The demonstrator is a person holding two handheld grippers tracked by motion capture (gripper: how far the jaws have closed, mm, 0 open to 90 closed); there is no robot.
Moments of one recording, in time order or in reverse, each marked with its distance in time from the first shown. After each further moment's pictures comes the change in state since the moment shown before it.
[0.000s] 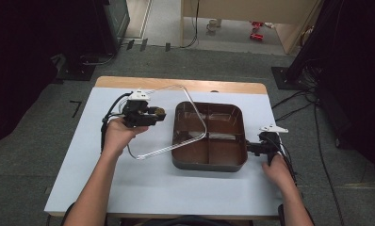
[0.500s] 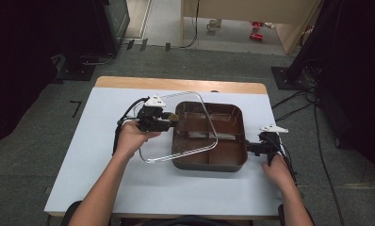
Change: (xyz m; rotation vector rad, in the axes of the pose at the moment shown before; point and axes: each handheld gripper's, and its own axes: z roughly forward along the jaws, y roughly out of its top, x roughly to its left) left arm -0.023 0.001 0.033 0.028 -0.073 0.069; right arm 0.000 0.000 0.000 -0.001 0.000 -0.001
